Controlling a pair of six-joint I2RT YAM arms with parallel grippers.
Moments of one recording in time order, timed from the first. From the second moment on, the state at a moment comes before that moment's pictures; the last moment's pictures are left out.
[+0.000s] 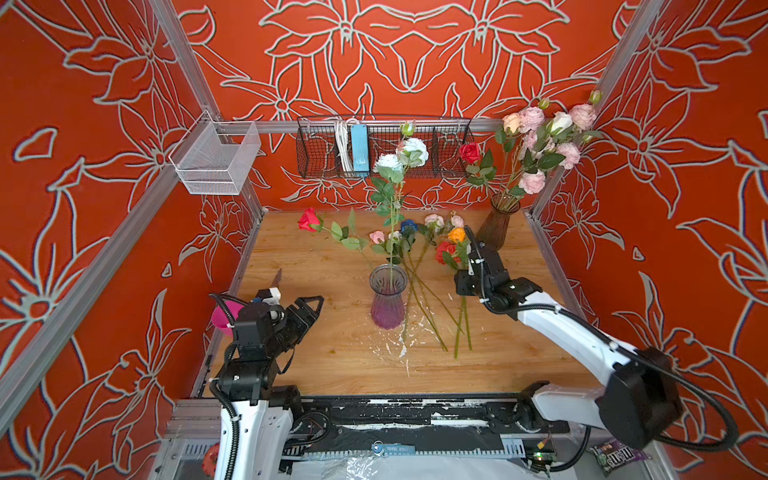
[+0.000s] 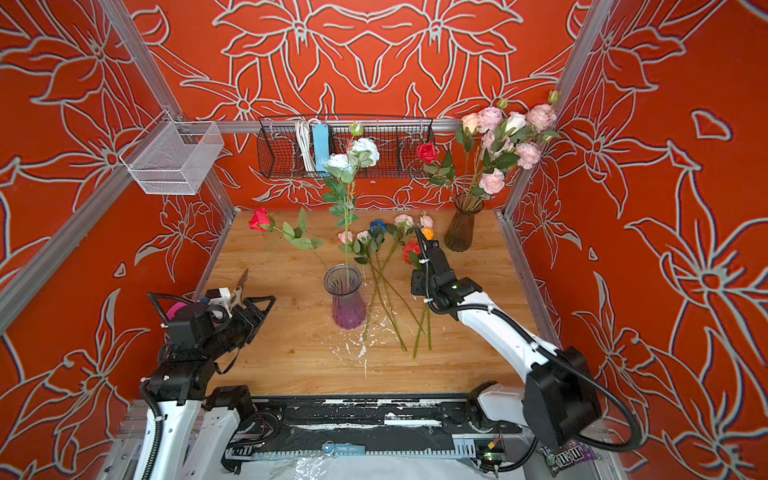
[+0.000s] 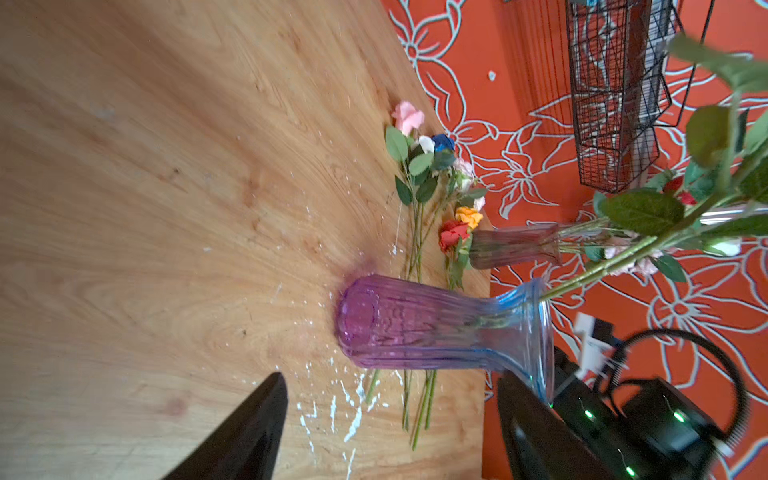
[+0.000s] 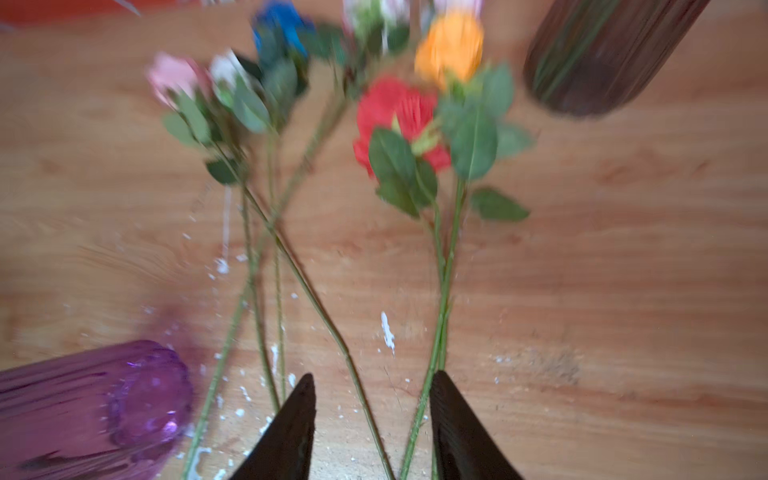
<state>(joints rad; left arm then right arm) 0.12 0.43 0.56 -0.68 0.50 -0.93 0.44 1.32 0.91 -0.44 0.16 0.44</state>
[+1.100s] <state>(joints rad) -0.37 0.43 0.27 -0.26 0.28 -1.05 0.40 2.17 1.54 -0.34 -0.14 0.78</state>
